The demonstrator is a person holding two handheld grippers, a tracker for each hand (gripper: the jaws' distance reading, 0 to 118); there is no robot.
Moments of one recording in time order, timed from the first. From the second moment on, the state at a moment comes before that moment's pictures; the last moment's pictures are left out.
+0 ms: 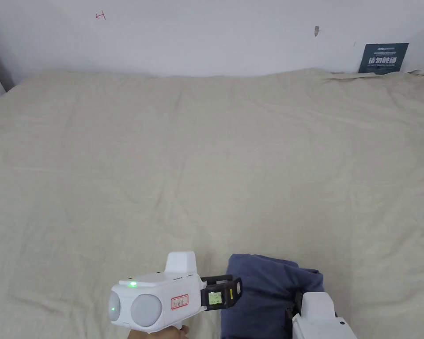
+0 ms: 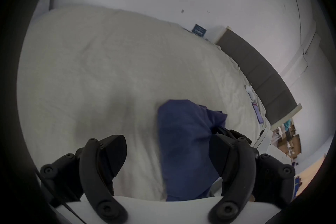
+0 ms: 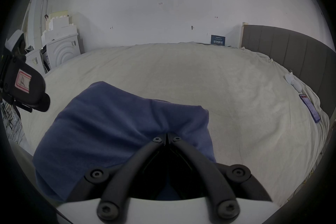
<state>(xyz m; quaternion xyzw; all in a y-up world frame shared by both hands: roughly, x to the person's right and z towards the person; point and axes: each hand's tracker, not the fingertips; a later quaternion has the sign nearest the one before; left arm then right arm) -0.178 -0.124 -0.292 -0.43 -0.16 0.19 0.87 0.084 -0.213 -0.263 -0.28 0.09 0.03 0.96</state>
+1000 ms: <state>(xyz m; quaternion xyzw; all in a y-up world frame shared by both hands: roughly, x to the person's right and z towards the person) -0.166 -0.132 -0.327 -0.49 -0.22 0.19 0.83 0.112 -0.077 -0.239 -0.19 0.15 0.02 0.97</state>
